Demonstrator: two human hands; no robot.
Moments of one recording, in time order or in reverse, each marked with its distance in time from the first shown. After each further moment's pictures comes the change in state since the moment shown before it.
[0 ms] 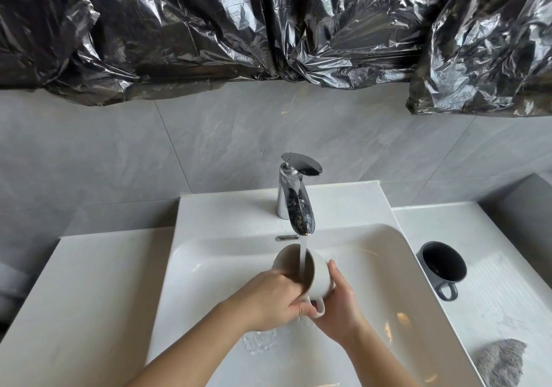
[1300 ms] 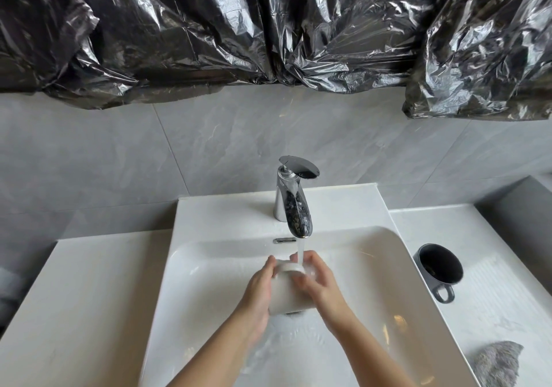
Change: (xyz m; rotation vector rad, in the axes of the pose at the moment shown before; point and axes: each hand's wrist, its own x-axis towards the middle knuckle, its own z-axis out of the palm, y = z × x) left_hand 0.004 0.016 0.013 -1.561 0.481 -0.705; right_hand 0.004 -0.010 0.023 -0.731 0.036 -0.419
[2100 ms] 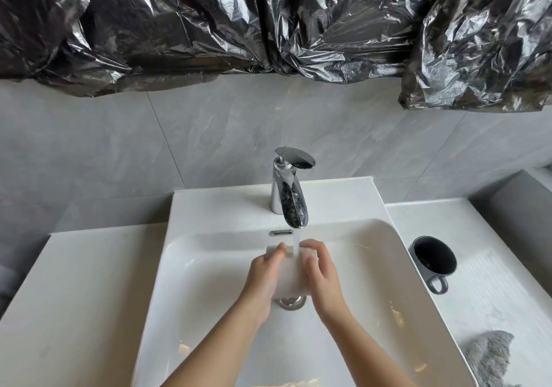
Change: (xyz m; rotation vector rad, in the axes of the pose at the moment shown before) left_hand 0.017 -0.008 0.013 0.167 0.154 0.056; right_hand -0.001 0.008 0.006 -0.059 0.255 -0.070
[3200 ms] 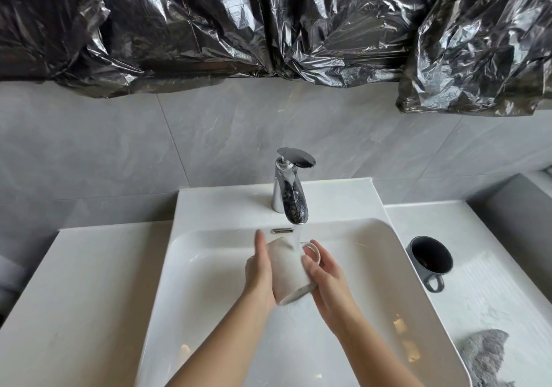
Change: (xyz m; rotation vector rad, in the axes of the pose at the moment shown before) left_hand 0.013 -0.002 0.003 -0.306 0.235 -0.262; right_hand -0.008 -0.003 -0.012 0.463 -0.013 0.390
